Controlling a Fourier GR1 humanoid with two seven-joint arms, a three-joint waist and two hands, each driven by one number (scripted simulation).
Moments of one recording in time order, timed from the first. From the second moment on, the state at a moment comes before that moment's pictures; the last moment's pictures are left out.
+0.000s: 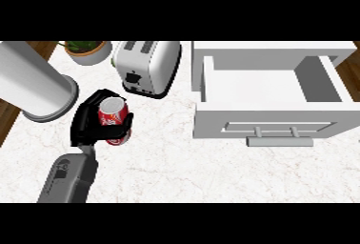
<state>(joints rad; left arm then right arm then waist) -0.31 0.05 0.13 -1.20 0.07 0.02 -0.20 0.32 -0.02 -0.27 -2.21 -0.12 0.21 0.10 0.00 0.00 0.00</state>
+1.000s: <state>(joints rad) -0.74 0.00 -0.14 -1.33 -0.02 0.32 0.22 0.30 -0.01 -0.28 -2.21 -0.12 0.22 0.11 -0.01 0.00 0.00</state>
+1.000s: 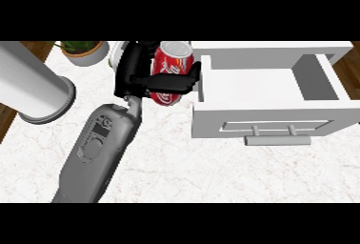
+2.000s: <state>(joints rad) -1.32 0.00 -0.24 -0.83 0.17 0.53 0.25 0.26 -0.02 -0.28 -2.19 -0.11 0.22 0.12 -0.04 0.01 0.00</state>
